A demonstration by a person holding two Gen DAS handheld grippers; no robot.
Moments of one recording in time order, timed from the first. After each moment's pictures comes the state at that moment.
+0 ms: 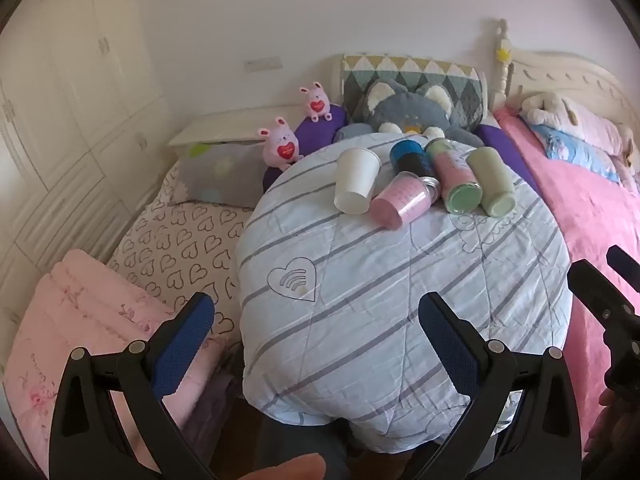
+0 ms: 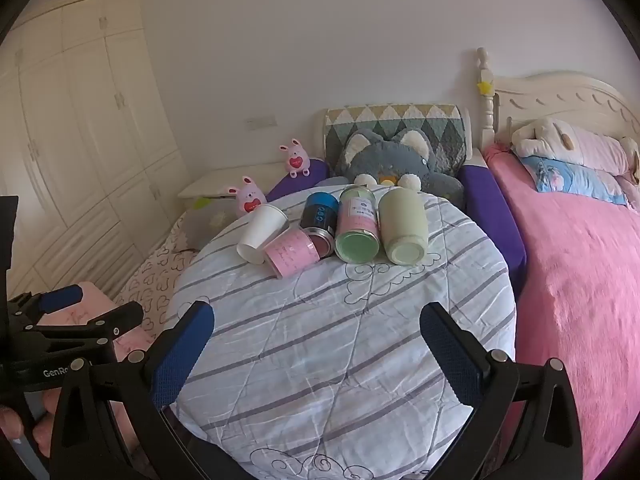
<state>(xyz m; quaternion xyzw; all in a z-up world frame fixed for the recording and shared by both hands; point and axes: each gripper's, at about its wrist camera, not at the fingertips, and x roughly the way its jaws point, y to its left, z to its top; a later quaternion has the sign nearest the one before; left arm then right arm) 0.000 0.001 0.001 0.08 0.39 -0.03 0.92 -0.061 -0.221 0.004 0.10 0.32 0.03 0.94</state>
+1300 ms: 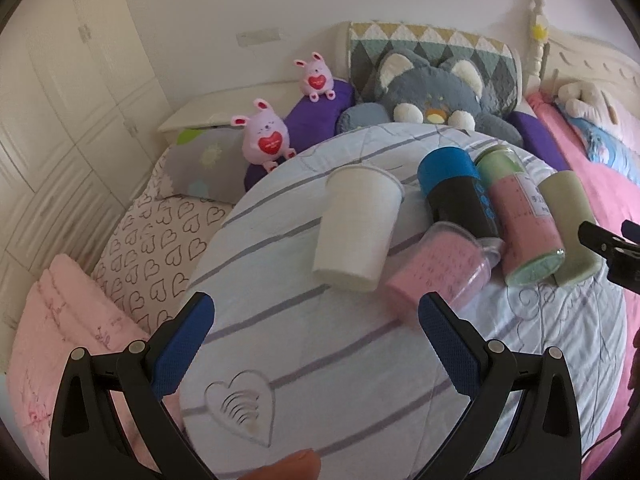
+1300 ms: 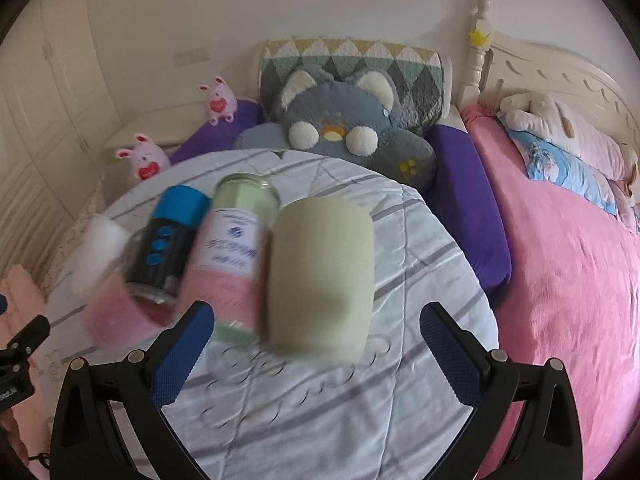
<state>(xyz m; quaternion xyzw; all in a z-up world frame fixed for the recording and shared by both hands) 0.182 -0.050 -0.068 0.09 0.44 -0.01 0.90 0.155 -0.304 -0.068 0.04 0.45 -0.05 0.89</state>
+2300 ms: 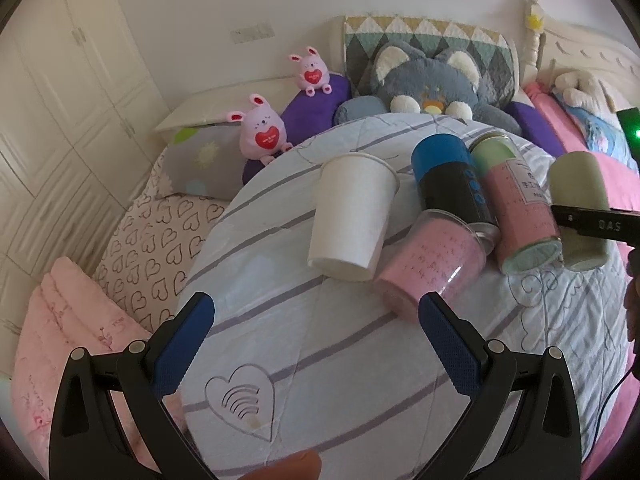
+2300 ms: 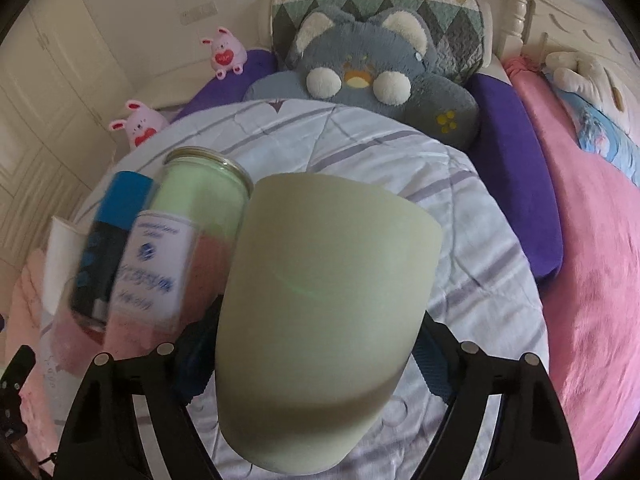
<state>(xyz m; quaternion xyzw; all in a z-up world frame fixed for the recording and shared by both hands) 0.171 -0.047 -0.071 0.10 0.44 -0.01 0.89 0.202 -0.328 -0.100 0.08 0.52 0.01 0.85</state>
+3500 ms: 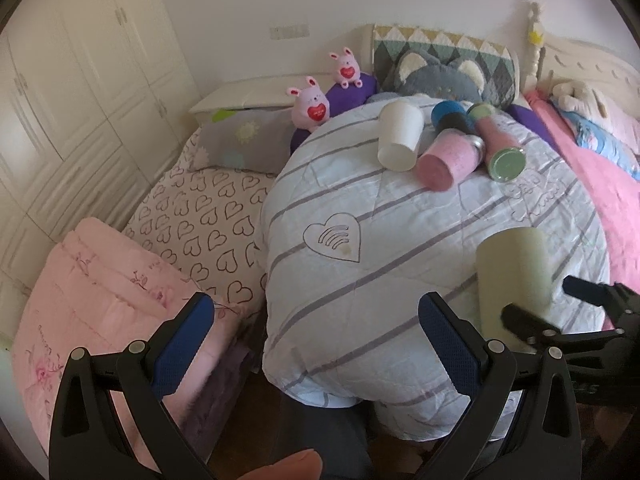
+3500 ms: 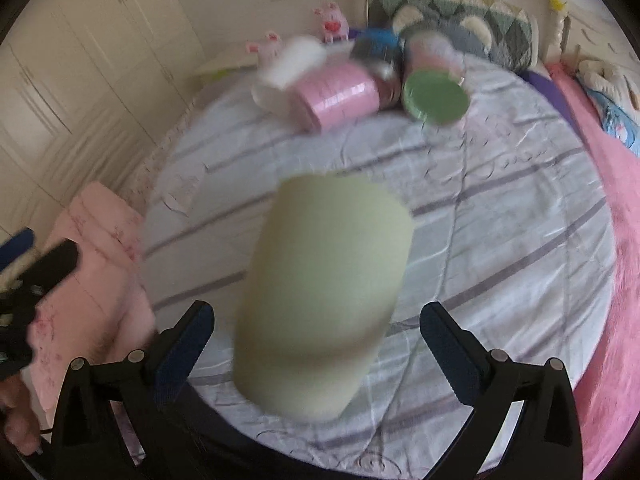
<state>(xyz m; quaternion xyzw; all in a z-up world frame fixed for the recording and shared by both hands) 0.007 0.032 -0.041 0.07 0.43 0.02 0.90 0.012 -0.170 -0.080 0.08 0.50 0.10 0.86</state>
